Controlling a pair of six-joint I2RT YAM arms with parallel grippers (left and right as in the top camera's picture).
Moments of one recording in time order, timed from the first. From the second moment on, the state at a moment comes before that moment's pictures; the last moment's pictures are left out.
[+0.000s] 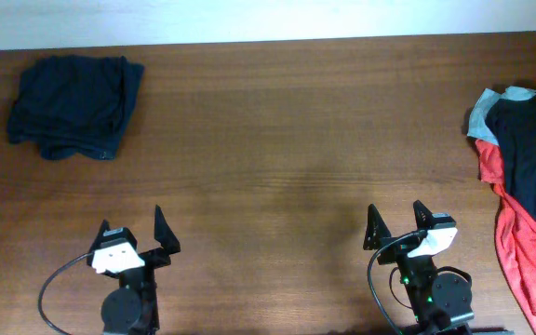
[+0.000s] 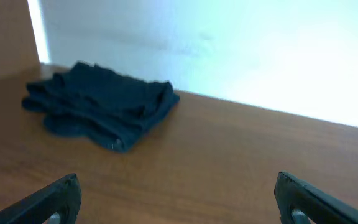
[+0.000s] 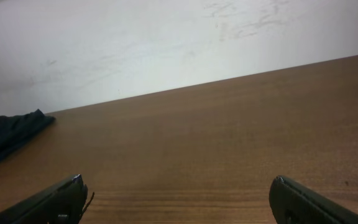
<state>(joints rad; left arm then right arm) -0.17 0.02 0.01 -0.05 -0.36 -0.17 0.20 0.02 0.01 -0.07 0.05 0.26</state>
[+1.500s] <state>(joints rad) -0.17 0.01 0.01 -0.05 -0.36 -0.14 0.20 0.02 0.01 -0.07 0.05 0.26</state>
